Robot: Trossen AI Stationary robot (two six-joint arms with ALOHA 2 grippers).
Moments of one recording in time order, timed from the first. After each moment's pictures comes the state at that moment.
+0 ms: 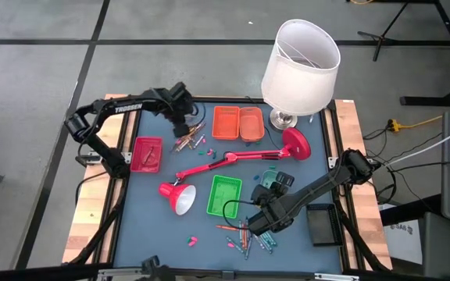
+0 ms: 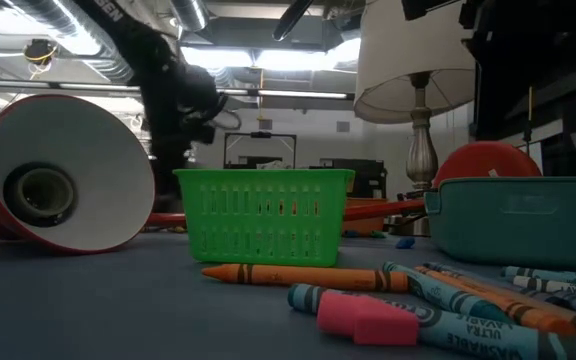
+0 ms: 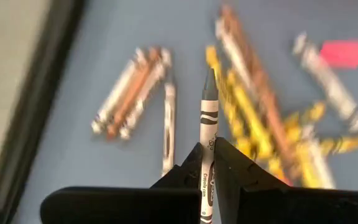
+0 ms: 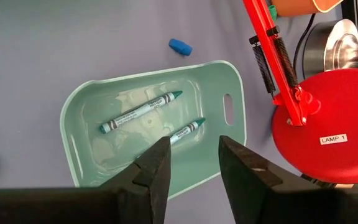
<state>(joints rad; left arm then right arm) 0.73 1.57 1.02 -0.65 -0.01 0.31 0.54 1.97 1.64 -1.51 0.42 0.99</state>
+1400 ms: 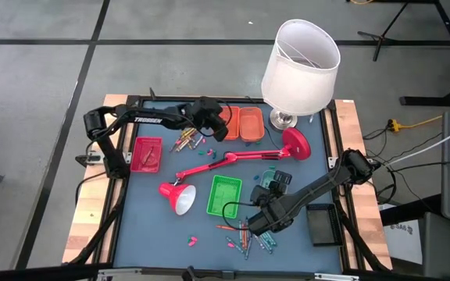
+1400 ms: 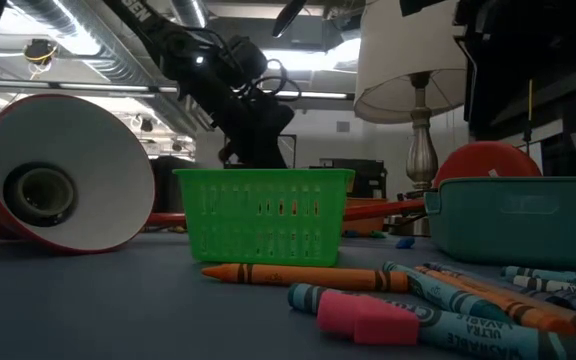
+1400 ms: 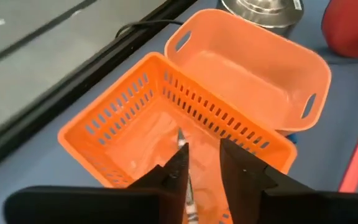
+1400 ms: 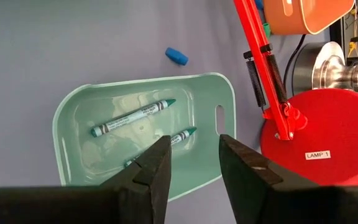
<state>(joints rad) 0.45 1.74 1.05 0.00 -0.10 -0.19 0.54 1.97 1.64 -1.51 0.46 0.91</state>
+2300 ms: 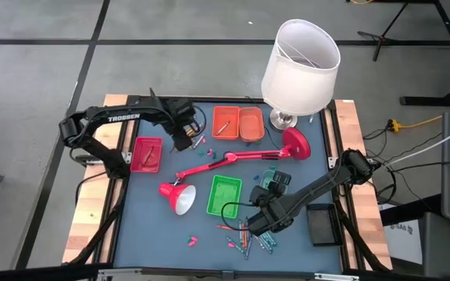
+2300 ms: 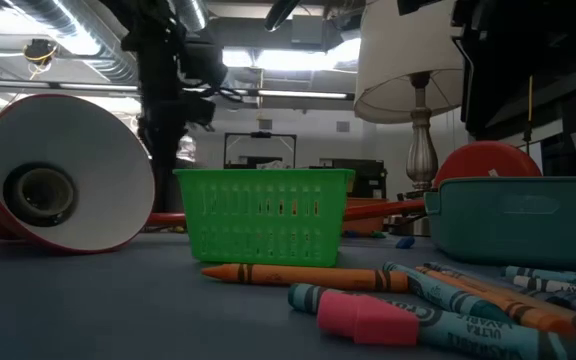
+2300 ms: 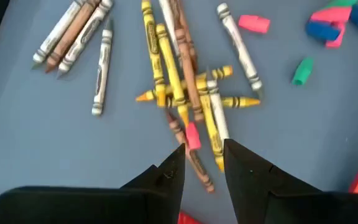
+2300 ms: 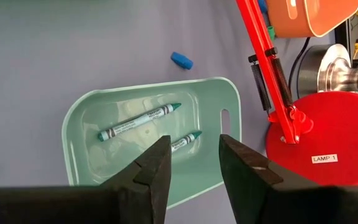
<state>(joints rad) 0.51 1.49 1.05 -0.92 -0.09 -0.07 0.54 1.97 1.64 -1.49 0.46 0.91</state>
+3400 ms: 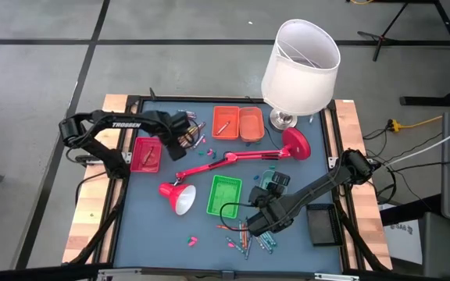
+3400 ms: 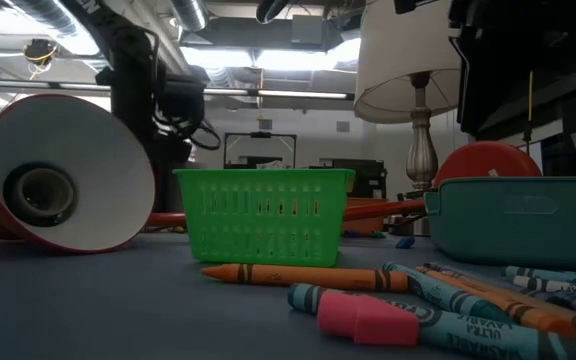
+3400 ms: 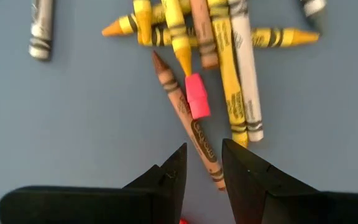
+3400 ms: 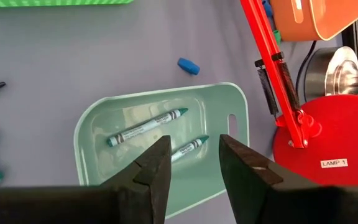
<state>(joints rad) 0.51 1.49 0.77 -0.71 -0.09 -0.10 0.54 1.97 1.64 -1.46 0.46 0.91</state>
